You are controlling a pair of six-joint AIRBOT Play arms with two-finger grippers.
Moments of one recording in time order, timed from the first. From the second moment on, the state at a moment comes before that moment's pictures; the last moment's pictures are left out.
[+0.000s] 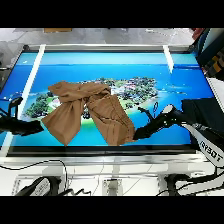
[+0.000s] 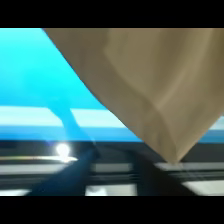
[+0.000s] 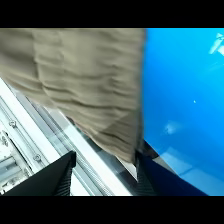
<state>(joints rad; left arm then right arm) 0.46 -1.06 0.84 1.28 -1.29 -1.15 0.09 -1.56 0.85 -0.79 1.33 0.85</state>
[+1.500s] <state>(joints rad) 0.46 -1.06 0.36 0.89 -1.01 -1.01 0.05 -1.56 0.86 -0.82 1.26 0.87</state>
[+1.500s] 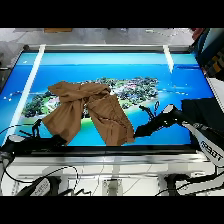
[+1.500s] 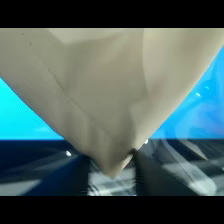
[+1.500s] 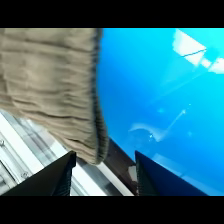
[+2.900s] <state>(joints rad) 0.36 -1.05 0.42 0.62 -0.95 -0.87 0.19 -1.56 0.80 -0.79 1.17 0.95</state>
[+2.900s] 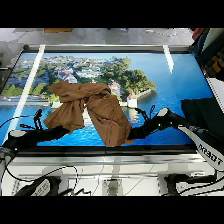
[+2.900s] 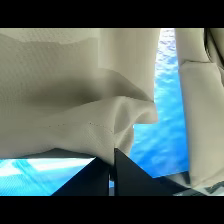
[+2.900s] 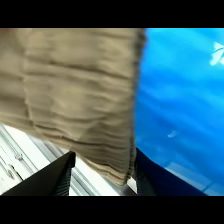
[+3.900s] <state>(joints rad) 0.37 -1.05 0.64 0.60 -0.95 -0.95 0.09 -1.56 1.14 -0.66 1.24 0.88</state>
